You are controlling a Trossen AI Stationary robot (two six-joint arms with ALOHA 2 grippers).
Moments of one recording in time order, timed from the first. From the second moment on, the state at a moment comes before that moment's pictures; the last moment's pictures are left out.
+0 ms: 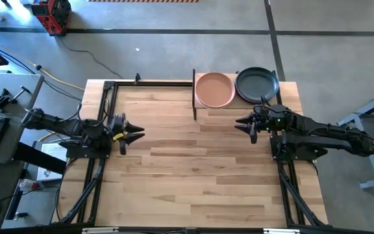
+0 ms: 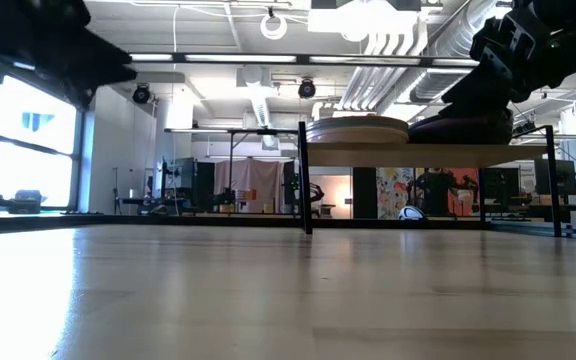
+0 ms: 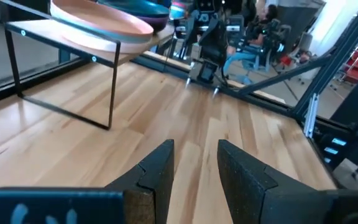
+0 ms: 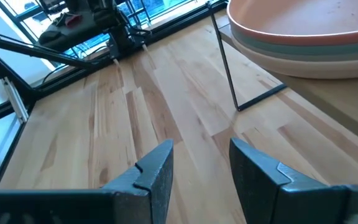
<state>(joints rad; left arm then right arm) -0.25 0.32 0.25 -0.11 -0.40 -0.36 -0.29 0.50 0.35 -0.21 -0.12 0.32</state>
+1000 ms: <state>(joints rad) -0.24 0.22 0.05 -0.04 -0.42 -0.36 -0.29 0.50 0.35 -0.36 -0.11 0.26</state>
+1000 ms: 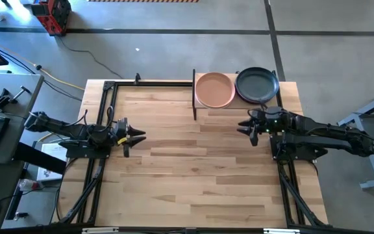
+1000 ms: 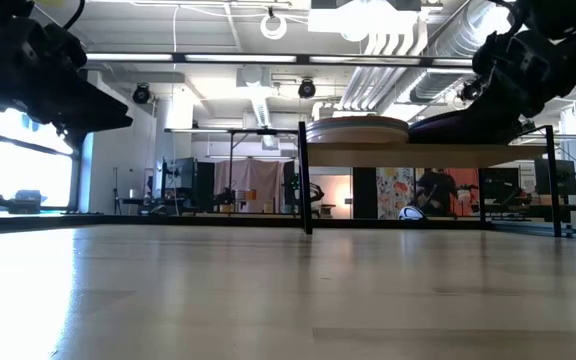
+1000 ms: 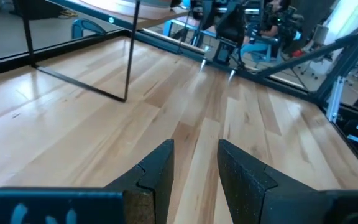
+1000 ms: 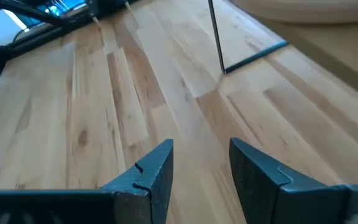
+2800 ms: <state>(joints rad) -0.23 0.21 0.04 -0.01 -0.42 -0.09 -0.25 0.44 0.05 0.11 -0.06 0.31</state>
